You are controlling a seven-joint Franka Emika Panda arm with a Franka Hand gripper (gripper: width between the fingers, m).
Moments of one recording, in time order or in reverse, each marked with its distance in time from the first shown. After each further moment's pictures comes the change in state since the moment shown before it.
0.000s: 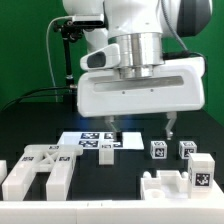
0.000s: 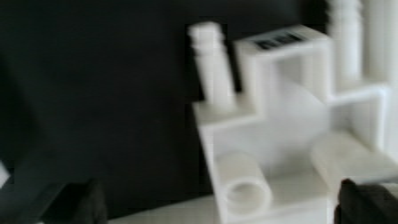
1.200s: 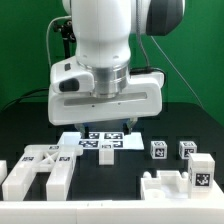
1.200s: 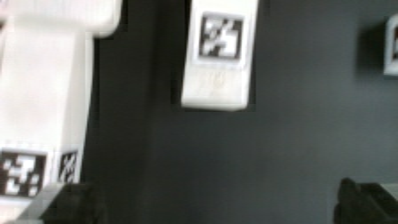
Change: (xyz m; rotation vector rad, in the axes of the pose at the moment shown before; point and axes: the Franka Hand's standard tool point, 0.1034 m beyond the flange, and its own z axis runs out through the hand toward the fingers) arm -0.064 0.047 0.003 -0.033 -0.568 -0.183
